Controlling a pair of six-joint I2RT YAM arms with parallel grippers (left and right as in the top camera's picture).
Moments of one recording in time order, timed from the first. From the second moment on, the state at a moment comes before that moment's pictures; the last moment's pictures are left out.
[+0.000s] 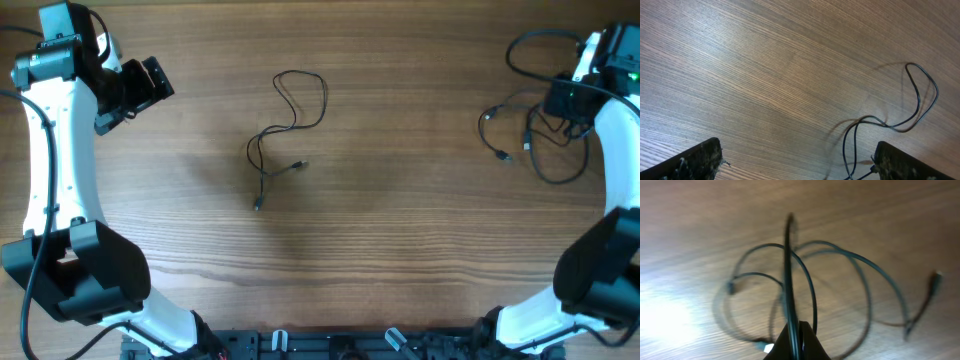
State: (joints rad) left arm 0.24 1.82 1.75 -1.14 0.13 -0.25; right arm -0.32 1.76 1.48 -0.76 0.06 -0.02
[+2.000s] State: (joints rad) left arm 0.24 1.82 1.75 -1.14 0.13 -0.25; right arm -0.22 2.03 1.44 -0.59 -0.75 0.14
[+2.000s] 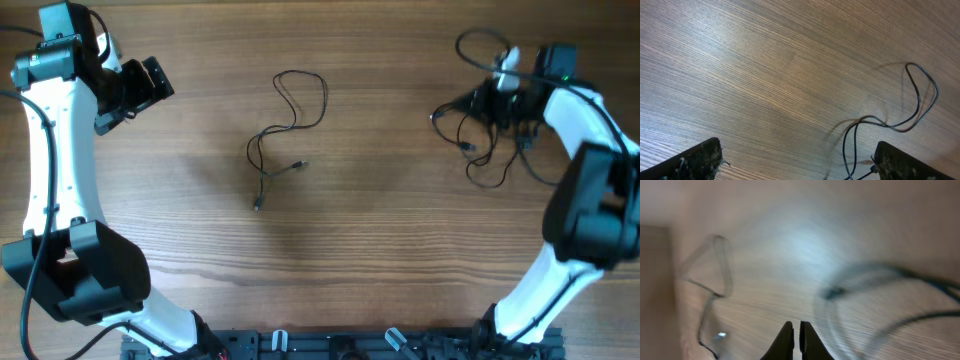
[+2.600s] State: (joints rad) left arm 0.24 1.82 1.75 -1.14 0.13 -0.25; right arm 0.46 1.78 1.49 -0.50 -0.52 0.16
